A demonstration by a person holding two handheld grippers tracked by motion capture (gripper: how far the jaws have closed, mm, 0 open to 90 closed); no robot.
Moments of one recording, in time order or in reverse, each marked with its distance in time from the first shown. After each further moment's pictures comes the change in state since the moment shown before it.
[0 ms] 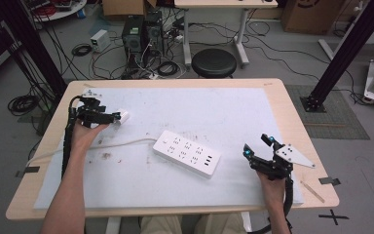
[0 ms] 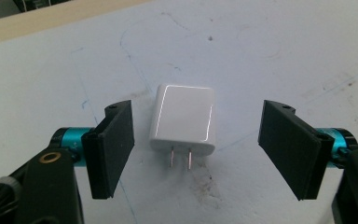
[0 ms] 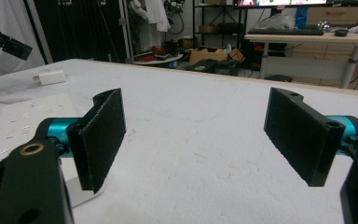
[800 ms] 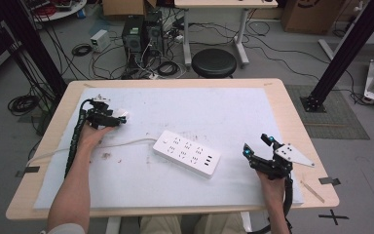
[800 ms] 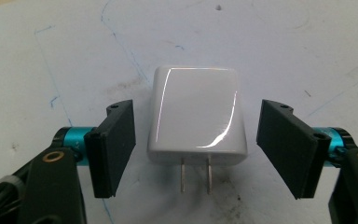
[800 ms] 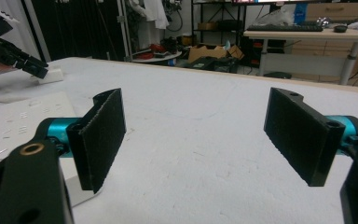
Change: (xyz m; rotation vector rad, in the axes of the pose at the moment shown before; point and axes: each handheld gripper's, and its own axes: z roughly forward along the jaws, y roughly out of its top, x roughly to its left) left arm 0.010 -0.014 0.043 0.037 -0.020 0.054; right arm -0.001 0.000 0.002 0.015 -0.007 -0.004
